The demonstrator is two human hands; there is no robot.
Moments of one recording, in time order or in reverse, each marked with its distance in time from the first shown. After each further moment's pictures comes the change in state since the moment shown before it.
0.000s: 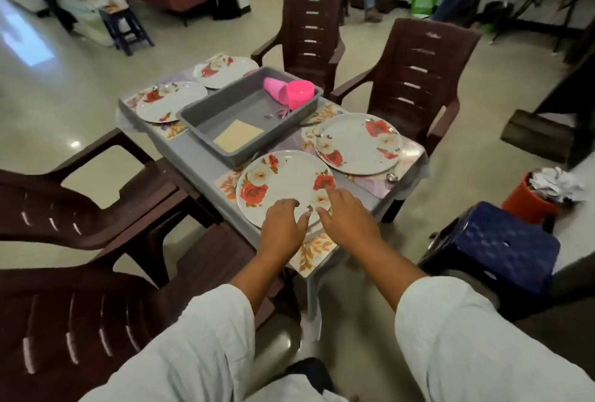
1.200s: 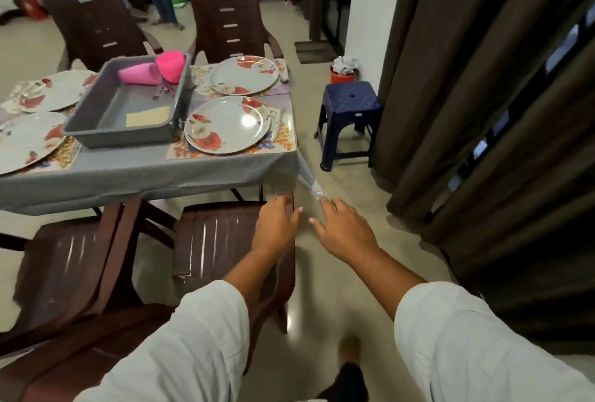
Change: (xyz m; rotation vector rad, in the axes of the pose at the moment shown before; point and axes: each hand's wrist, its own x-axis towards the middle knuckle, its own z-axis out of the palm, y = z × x) left_hand -0.191 -0.257 -0.150 -0.079 -0.573 0.623; right_hand -0.299 -0.329 0.200 -0.007 0.213 0.830
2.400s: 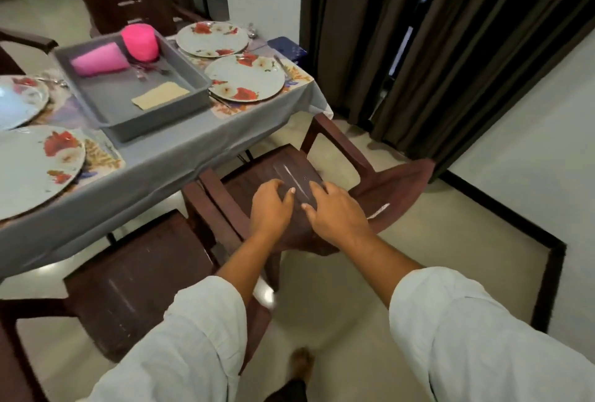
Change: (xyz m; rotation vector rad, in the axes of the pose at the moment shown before) left_hand -0.071 -0.379 -0.335 -0.148 -0.356 0.362; right_hand -0.124 -0.541 0.177 -0.051 0.204 0.545
